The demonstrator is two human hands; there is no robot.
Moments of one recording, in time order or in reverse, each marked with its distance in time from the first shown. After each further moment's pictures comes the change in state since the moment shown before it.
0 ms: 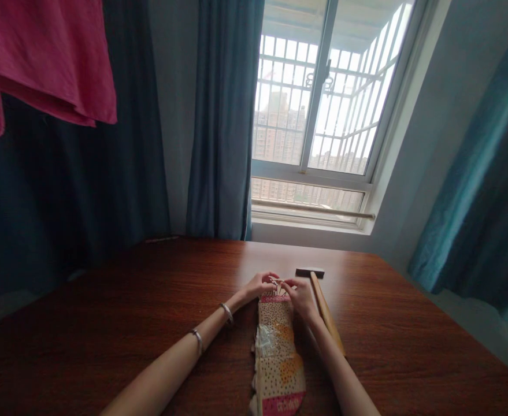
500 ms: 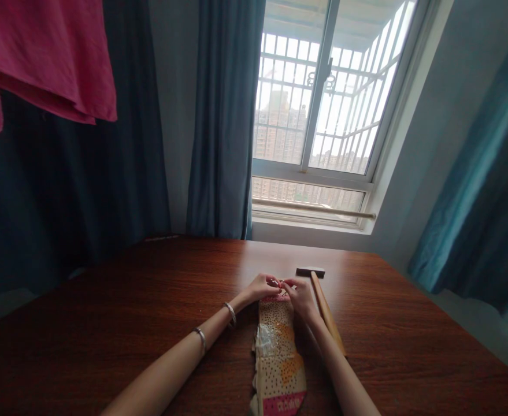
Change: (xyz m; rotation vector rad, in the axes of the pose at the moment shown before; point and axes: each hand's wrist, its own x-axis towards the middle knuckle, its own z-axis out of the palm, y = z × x) left_hand 0.002 0.000 0.013 0.123 0.042 0.020; right_hand -0.001 -0.003 0.001 -0.009 -0.027 -0.030
